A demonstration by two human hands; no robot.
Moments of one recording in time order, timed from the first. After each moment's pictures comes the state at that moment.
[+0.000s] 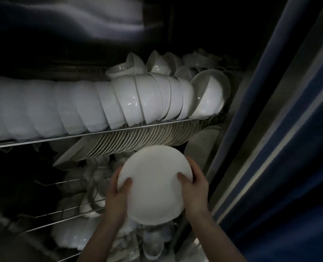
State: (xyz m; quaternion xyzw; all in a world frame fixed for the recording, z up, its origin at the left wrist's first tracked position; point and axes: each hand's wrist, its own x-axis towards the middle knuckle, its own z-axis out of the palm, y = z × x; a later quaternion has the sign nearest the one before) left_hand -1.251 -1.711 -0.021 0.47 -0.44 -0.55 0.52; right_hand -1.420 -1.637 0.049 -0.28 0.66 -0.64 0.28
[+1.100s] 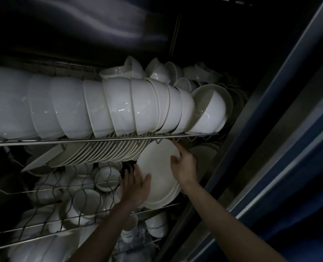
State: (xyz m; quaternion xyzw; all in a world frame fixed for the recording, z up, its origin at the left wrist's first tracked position) left_hand -1.365 -1.808 -0.077 0.59 -0.71 -0.35 0.18; right_hand -1.487 -1.745 0.069 -0.51 0.73 -0.44 0.12
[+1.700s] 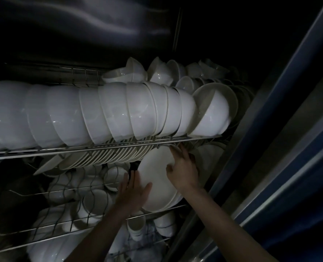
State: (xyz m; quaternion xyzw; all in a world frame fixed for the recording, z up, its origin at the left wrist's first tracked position) left_hand -1.333 -1.801 -0.075 0.59 -0.77 -0.25 0.07; right_hand -1.485 -1.748 0.058 -0.59 0.77 -0.22 0.03
